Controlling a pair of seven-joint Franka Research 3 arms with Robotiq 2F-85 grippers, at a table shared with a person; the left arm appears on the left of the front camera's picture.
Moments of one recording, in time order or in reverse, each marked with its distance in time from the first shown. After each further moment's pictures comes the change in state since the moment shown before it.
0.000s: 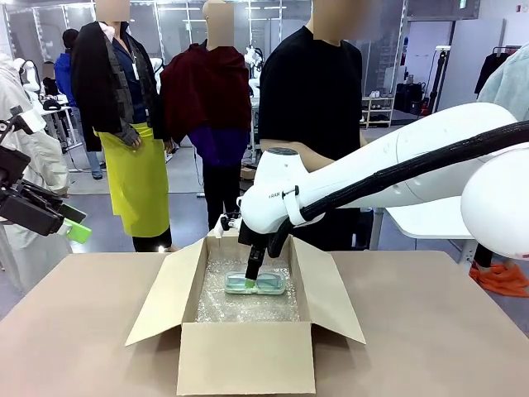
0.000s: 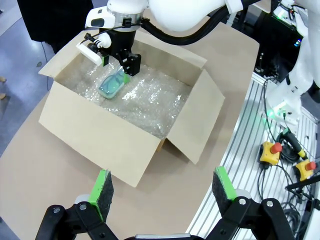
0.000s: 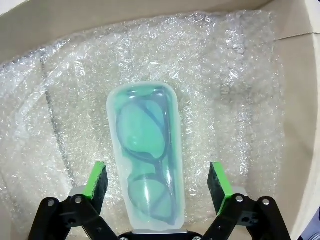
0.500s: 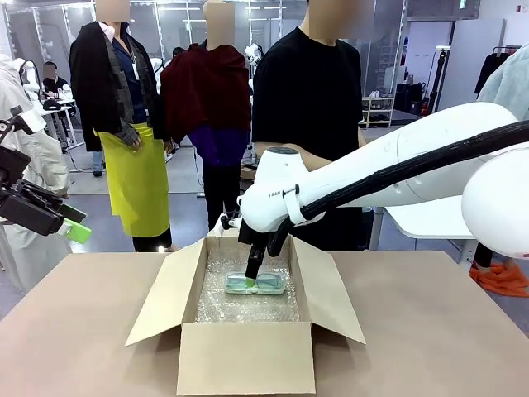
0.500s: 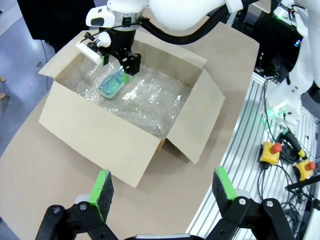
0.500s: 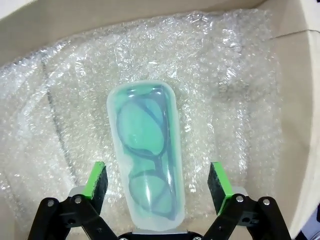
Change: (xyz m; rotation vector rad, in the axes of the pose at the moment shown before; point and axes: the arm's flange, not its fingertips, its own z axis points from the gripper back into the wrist) left arm 0.000 0.000 0.000 0.000 0.000 0.000; right arm 0.000 0.000 0.009 0.001 -0.002 -0.017
